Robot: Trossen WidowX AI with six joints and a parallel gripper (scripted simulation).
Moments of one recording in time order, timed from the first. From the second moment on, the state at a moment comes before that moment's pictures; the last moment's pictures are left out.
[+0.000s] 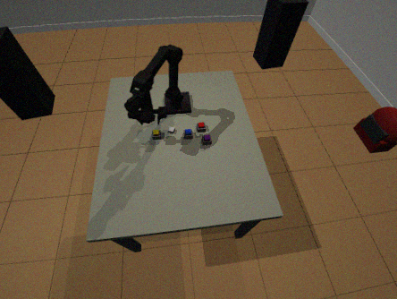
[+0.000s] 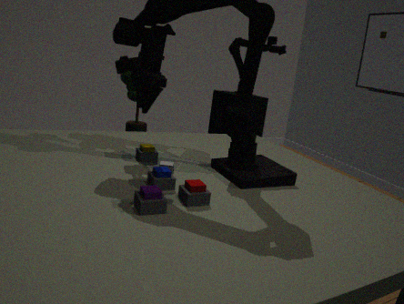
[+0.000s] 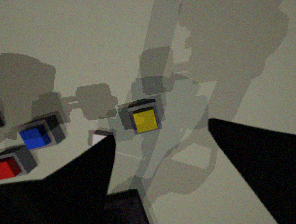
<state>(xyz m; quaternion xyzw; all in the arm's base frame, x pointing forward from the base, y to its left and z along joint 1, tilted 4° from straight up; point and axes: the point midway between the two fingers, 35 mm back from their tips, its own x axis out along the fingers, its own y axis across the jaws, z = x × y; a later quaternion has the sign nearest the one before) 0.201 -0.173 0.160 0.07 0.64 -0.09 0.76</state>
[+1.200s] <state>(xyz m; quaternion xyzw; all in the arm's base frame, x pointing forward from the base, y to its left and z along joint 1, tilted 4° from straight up) 0.193 -0.156 0.093 0.04 0.67 -0.05 0.74</state>
